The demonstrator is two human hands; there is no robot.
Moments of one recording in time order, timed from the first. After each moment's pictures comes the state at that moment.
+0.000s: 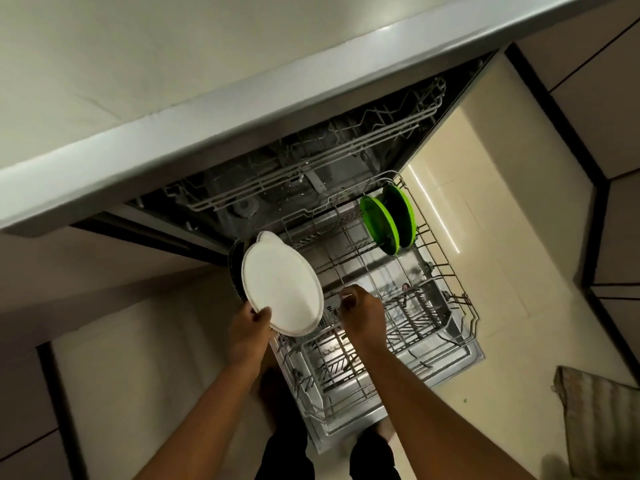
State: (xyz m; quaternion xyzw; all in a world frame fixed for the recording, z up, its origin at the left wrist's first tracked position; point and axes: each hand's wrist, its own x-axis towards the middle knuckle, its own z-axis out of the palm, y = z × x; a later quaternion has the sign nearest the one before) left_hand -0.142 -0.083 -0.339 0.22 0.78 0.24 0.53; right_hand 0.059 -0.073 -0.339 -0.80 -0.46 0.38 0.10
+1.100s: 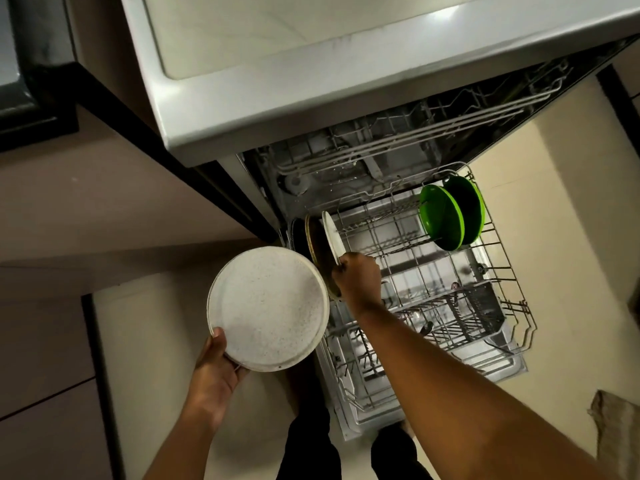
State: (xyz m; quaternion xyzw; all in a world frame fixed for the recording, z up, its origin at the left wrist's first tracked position) left_hand -0.283 -0.190 -0.314 -0.03 0.66 0.45 0.61; right_hand -0.063 -0.033 -0.371 -0.74 -0.59 0.32 0.05
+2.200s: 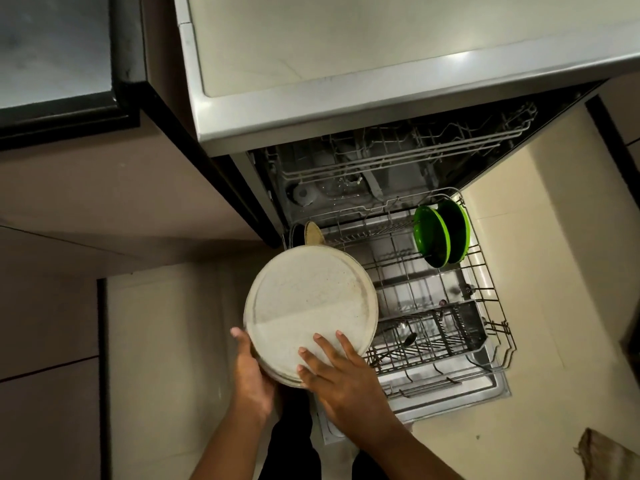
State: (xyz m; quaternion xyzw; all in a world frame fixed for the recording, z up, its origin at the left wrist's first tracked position) left_hand -0.179 -0.198 -0.277 -0.16 0.62 0.50 0.59; right_hand -0.002 -0.200 -0.287 -0.33 -0.92 0.15 0.16
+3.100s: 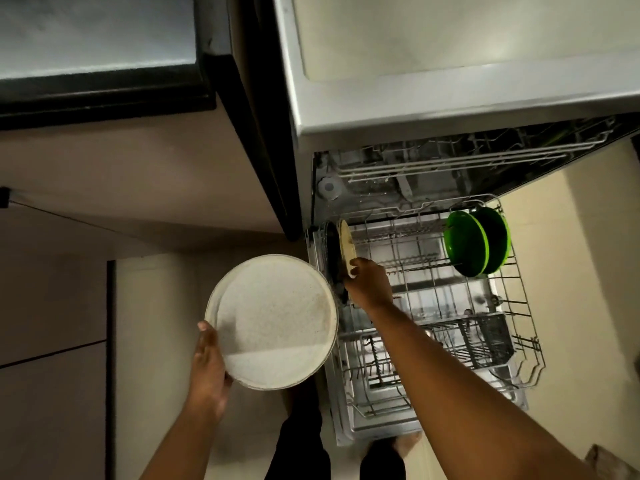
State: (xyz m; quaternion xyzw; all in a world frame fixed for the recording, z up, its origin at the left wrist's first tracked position) left_hand -0.307 -0.219 -0.296 -0.06 0.72 0.44 0.53; right_hand -0.092 -0.031 -0.342 -0.69 -0.59 0.42 -0.01
